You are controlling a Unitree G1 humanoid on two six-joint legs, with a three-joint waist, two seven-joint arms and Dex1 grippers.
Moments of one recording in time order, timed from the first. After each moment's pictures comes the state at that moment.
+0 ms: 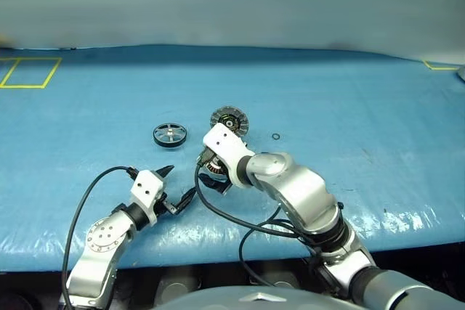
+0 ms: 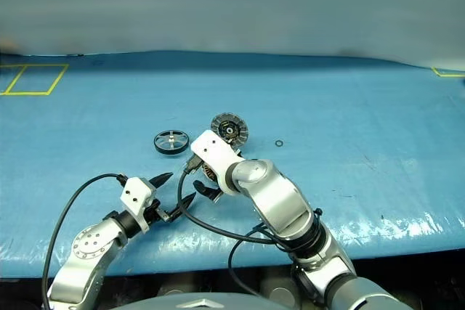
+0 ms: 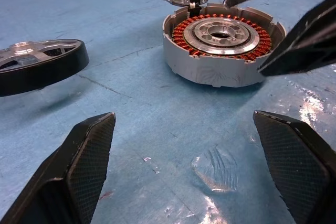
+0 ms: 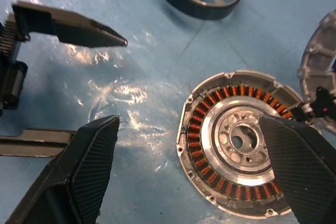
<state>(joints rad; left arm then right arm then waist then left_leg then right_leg) 0.27 0.40 -0.04 -0.28 -0.18 0.12 -0.59 -0.57 -0.07 0.47 -0.62 0.02 1.58 0.42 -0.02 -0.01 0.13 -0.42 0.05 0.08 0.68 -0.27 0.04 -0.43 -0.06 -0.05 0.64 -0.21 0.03</state>
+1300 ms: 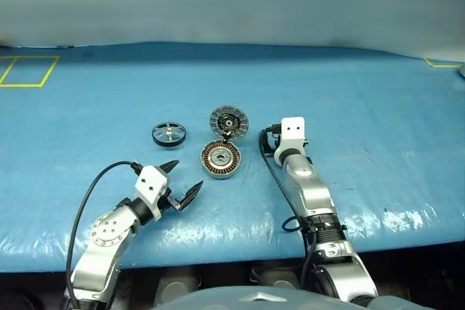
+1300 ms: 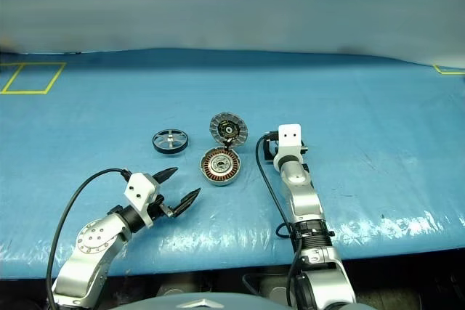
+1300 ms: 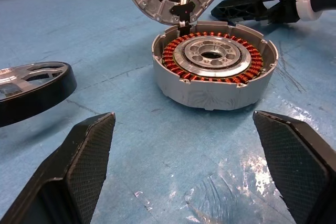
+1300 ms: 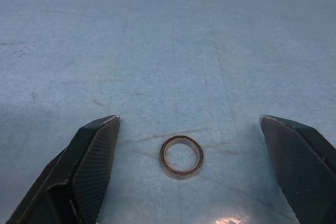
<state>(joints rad) 0.23 0.40 -0.05 -0.28 -0.18 0.10 -0.60 -0.36 -0.01 -0.03 0.29 0.00 0.30 -0.05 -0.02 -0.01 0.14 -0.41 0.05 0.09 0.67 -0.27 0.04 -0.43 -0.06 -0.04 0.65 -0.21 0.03</state>
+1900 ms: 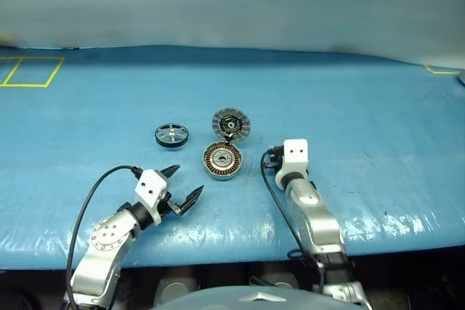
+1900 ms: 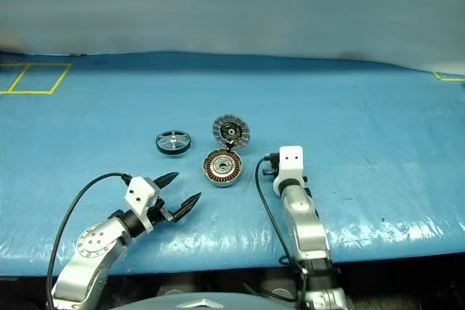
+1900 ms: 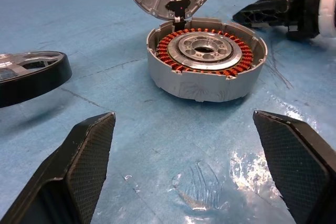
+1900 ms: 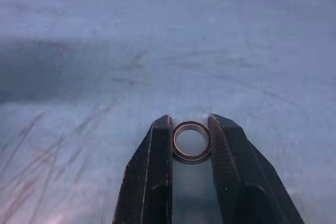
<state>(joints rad) 0.26 0.40 -0.06 -0.28 -0.20 0.11 -0.61 0.01 -0.02 0.08 -0.14 0.01 0.46 0.02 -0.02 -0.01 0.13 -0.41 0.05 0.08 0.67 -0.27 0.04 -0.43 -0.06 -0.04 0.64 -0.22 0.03</state>
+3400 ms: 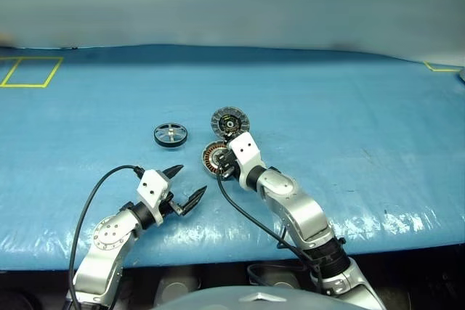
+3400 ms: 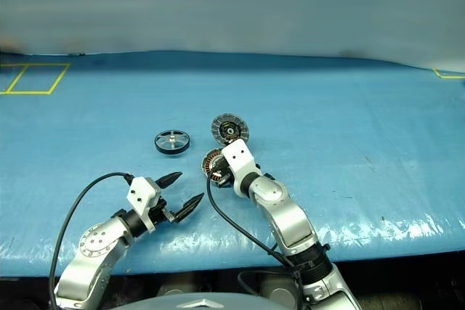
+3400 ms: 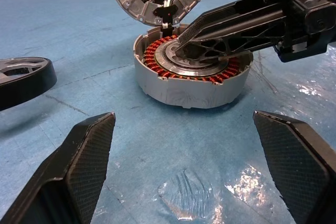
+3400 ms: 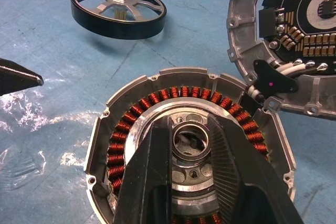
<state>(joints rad) 0.25 0.39 -0.07 -0.26 -0.22 0.08 -0.63 -0.21 -0.09 0.38 -0.21 0.06 0.66 0.28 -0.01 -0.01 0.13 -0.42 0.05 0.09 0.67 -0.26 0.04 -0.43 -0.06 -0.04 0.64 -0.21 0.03</state>
